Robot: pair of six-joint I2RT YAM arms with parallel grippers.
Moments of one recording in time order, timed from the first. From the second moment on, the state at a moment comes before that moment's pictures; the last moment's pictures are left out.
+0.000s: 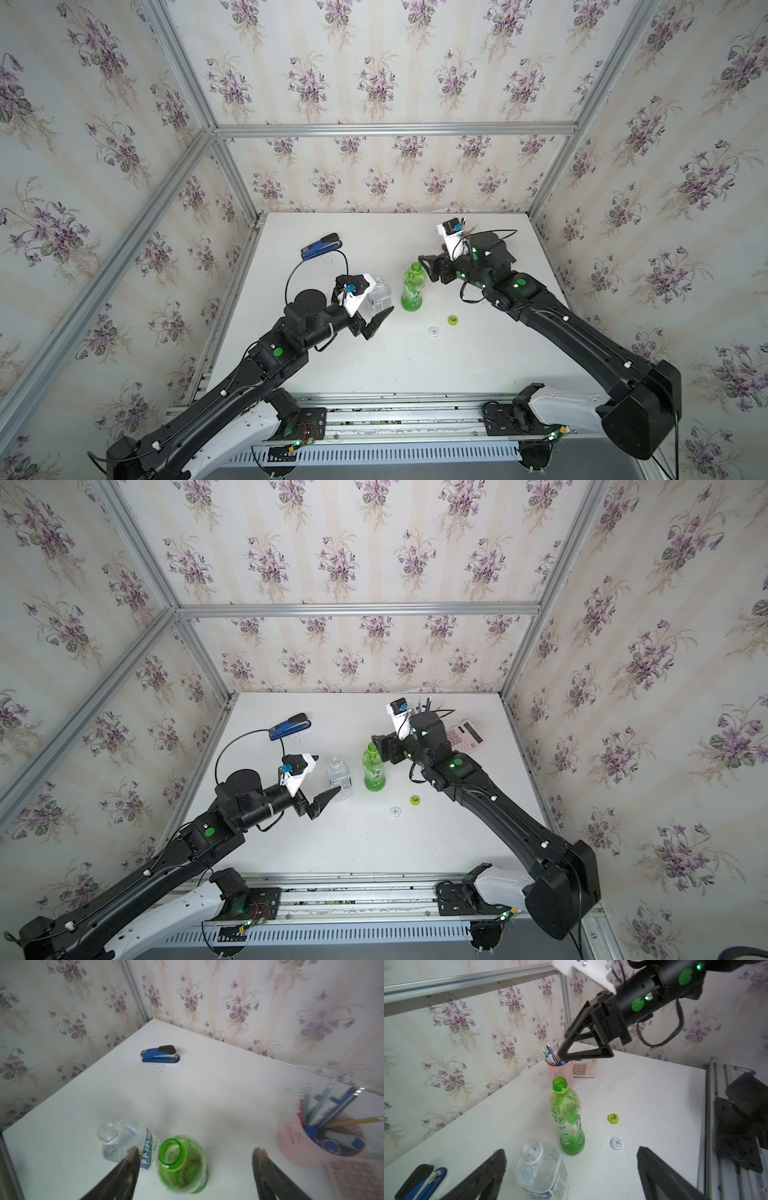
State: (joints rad) left arm -0.73 0.79 0.66 -0.08 0.19 0.15; right arm 0.63 1.29 1.10 -0.30 -0.11 0.06
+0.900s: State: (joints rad) left arm -0.74 0.91 0.42 0.31 0.28 0.02; right arm 0.69 1.46 1.16 -0.36 -0.06 0.03
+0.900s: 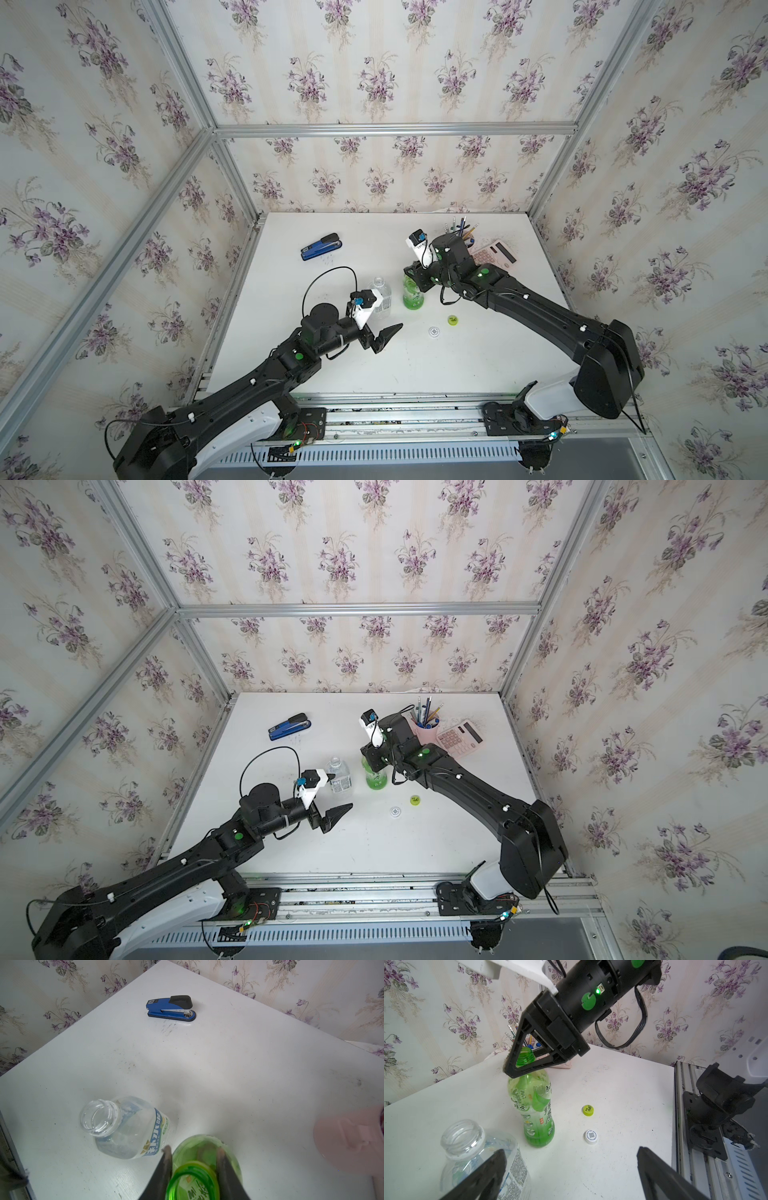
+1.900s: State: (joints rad) left arm -0.88 1.26 0.39 0.82 0.11 0.12; right arm 0.76 1.17 0.94 -0.34 -0.25 0.18
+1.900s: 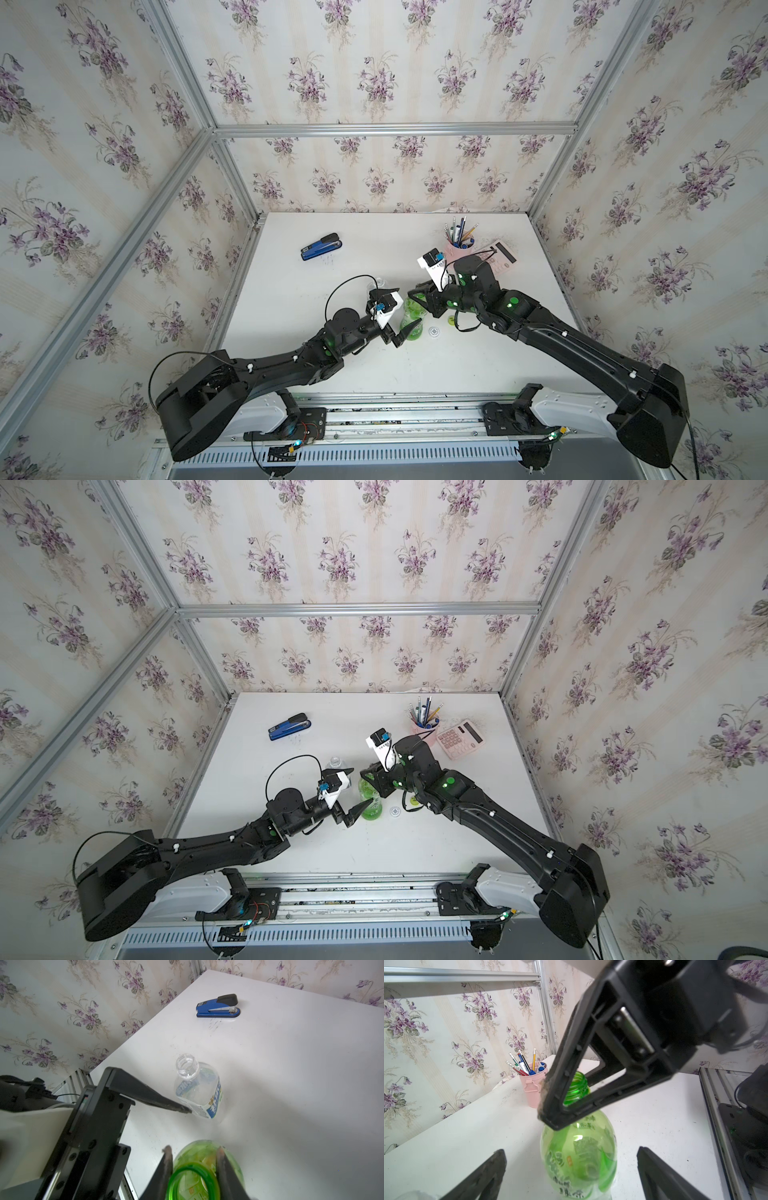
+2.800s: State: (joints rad) left arm -0.90 1.39 0.33 1.00 0.08 0.10; right arm 0.84 1.19 0.85 -0.19 -0.17 0.15
